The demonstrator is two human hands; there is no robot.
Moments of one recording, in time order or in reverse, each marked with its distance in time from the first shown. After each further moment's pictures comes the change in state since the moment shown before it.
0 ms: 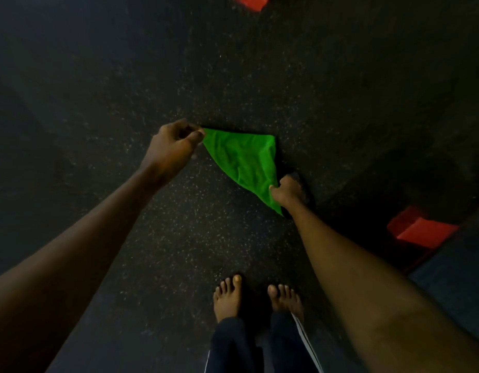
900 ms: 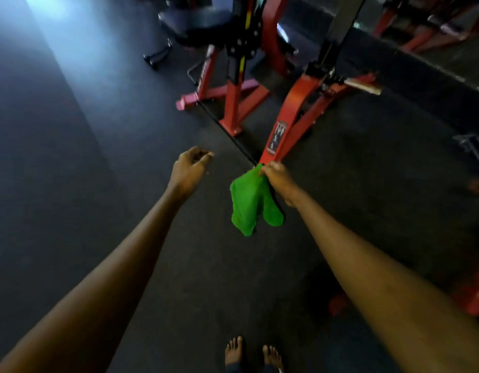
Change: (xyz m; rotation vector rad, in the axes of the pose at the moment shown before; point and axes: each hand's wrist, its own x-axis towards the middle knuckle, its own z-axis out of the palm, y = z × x) left_hand -0.316 0.465 -0.305 -0.125 0.345 0.317; right_hand -0.527 -0.225 -0.516 0.689 0.088 -0.698
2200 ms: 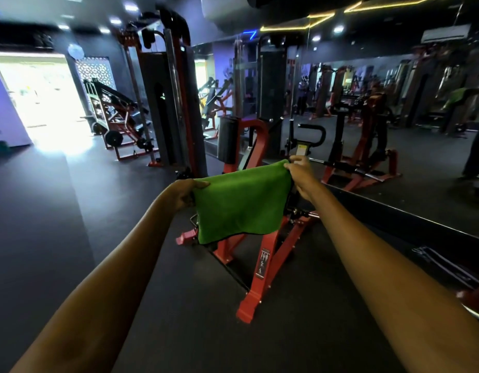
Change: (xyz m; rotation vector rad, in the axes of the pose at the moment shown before) left_hand -0.022 0.310 -0.161 -0.452 -0.192 -0.097; right_hand -0.123 -0.347 -0.197 0.240 0.399 -0.376
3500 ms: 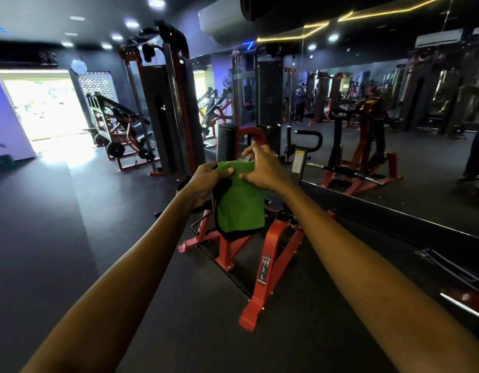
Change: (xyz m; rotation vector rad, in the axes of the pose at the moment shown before) left_hand -0.058 0.031 0.068 0.039 -0.144 0.454; right_hand -0.068 -0.061 0.034 -0.690 -0.234 -0.512
